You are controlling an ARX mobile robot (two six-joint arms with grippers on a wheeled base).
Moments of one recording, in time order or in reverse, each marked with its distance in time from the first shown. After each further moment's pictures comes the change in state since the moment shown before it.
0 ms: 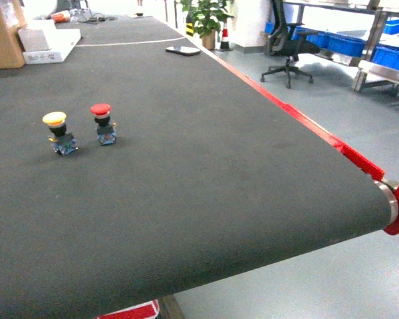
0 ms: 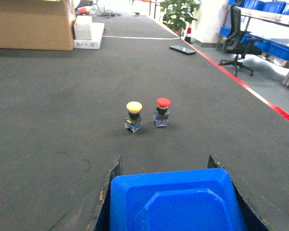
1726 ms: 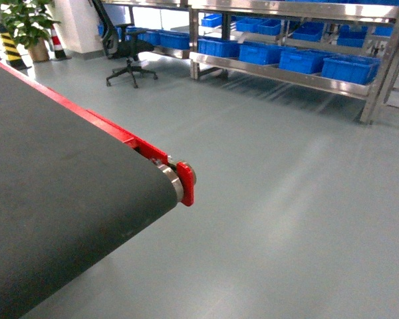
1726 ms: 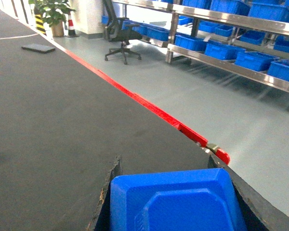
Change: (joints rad) left arm 0.000 0.000 0.000 0.000 0.000 0.000; right arm 0.000 0.000 0.000 0.000 0.000 0.000
